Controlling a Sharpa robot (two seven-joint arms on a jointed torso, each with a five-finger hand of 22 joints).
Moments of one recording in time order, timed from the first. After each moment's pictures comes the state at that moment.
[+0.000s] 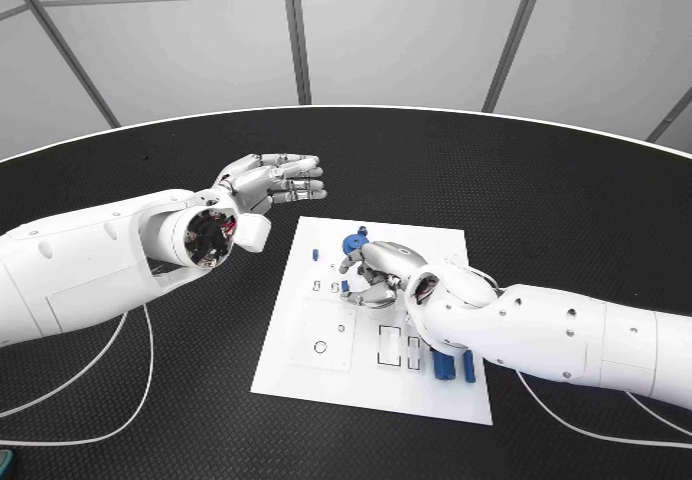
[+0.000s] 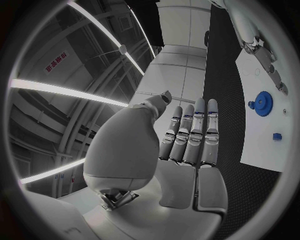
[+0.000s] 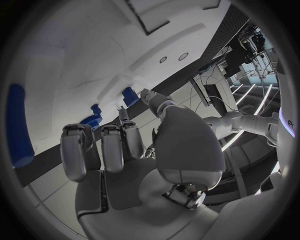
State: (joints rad) left arm 1.41 -0.82 -0.12 1.45 0.15 -0.18 0.23; left_hand 1.42 -0.17 0.46 0.09 0.05 0.87 0.22 0.24 0.16 1.00 0.19 0.08 0.07 0.96 0.14 0.31 0.26 0.17 0.85 0.26 0.32 0.12; right arm 1.19 -0.54 -0.12 1.43 -1.42 -0.44 -0.18; right_hand 1.16 -0.22 0.48 0.04 0.23 0.81 0.19 0.13 0.35 1.46 0.09 1.44 1.31 1.47 0.01 1.56 1.31 0.01 1.47 0.11 1.55 1.31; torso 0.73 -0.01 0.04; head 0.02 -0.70
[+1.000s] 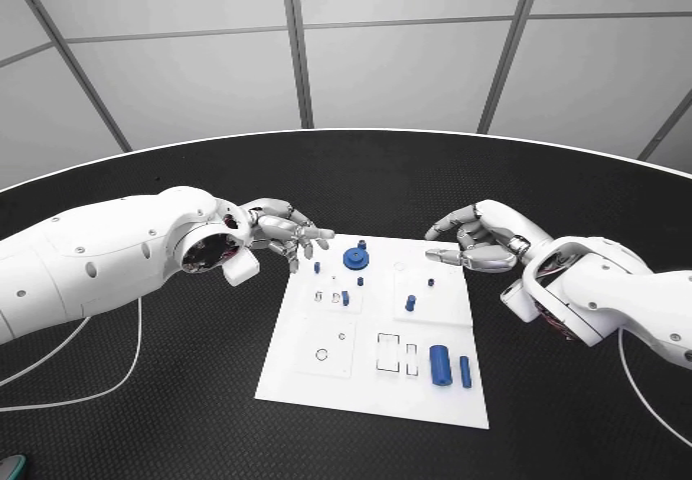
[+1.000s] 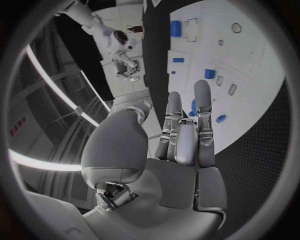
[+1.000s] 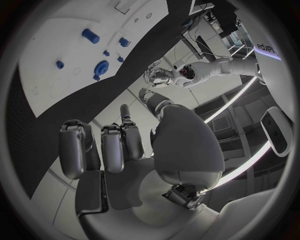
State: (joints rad) left arm 1.40 -0.76 -0.12 1.32 -0.51 0.14 -0.29; left_hand 1.17 -0.14 0.32 0.29 0.05 0.92 0.11 0.46 0.36 1.20 0.03 0.68 0.57 1.47 -0.03 1.42 1.29 0.17 1.21 0.05 0.87 0.41; right arm 1.31 -1.01 -0.12 1.69 -0.93 -0.47 0.07; right_hand 1.20 -0.21 0.47 0.04 0.23 0.92 0.15 0.23 0.38 1.44 0.07 1.40 1.31 1.47 0.00 1.52 1.31 0.03 1.47 0.11 1.46 1.31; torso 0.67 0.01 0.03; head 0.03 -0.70
